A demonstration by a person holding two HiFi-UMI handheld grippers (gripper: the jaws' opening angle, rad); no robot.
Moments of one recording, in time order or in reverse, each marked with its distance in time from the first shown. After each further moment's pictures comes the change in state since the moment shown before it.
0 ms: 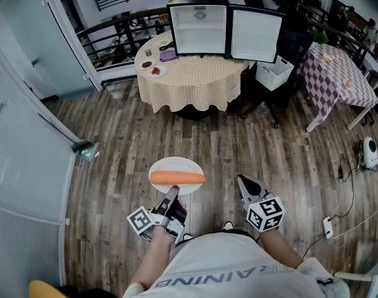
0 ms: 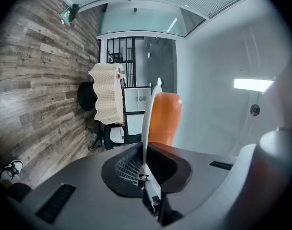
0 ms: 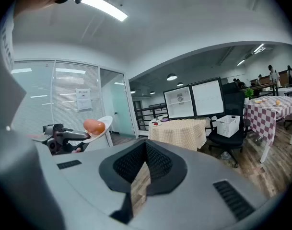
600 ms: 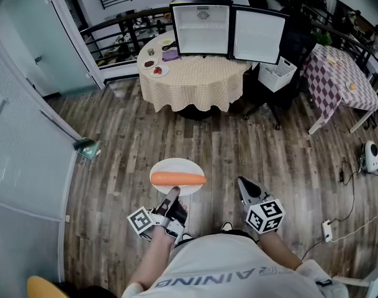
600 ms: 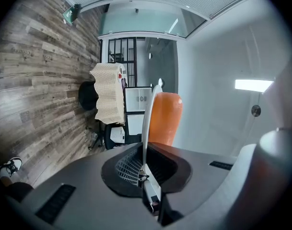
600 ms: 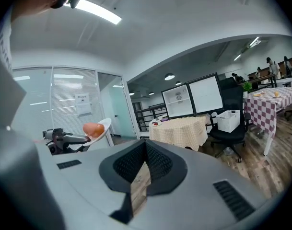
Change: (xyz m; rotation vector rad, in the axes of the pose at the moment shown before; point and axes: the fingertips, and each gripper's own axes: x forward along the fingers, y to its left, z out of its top) left arm 0.004 0.000 -0.006 -0.014 -0.005 0.004; right arm -0.001 -0.008 -0.004 0.068 -0.014 0.011
